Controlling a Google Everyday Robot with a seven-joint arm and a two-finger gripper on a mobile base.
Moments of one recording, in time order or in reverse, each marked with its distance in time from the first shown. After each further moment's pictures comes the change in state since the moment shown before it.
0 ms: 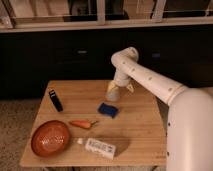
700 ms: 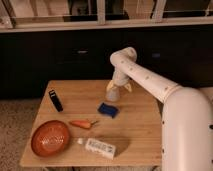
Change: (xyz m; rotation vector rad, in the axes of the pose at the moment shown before) arm 0.013 -0.009 0.010 0.014 -0.009 -0.025
